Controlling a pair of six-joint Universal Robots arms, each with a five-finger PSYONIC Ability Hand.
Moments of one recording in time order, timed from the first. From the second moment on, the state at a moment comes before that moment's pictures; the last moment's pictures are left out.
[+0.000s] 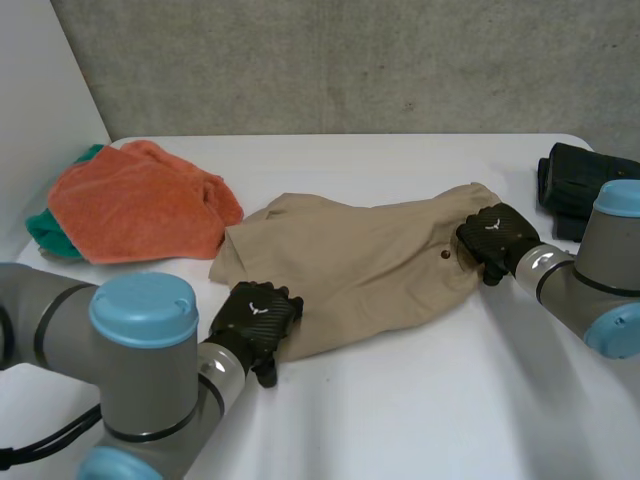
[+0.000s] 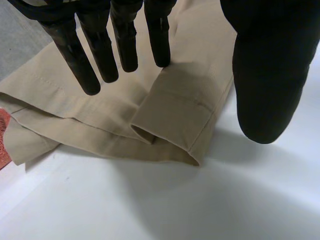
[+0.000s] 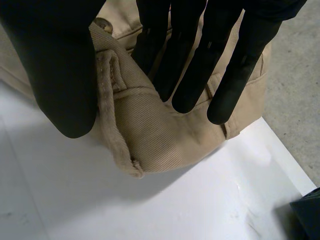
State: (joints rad) left arm 4.06 -2.06 -1.70 3.32 -1.61 3.44; right arm 1.74 -0.81 1.30 -0.14 1.21 2.45; left_hand 0.41 0.42 0.42 0.41 0.25; right_hand 1.15 1.18 1.19 1.19 0.48
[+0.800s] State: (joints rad) left arm 4.11 -2.17 -1.50 3.43 -1.69 3.45; right arm 1.75 -0.84 1.31 -0.09 1.22 2.51; left_hand 1.12 1.19 1.18 1.20 0.98; right_hand 1.13 1.17 1.17 1.17 0.96
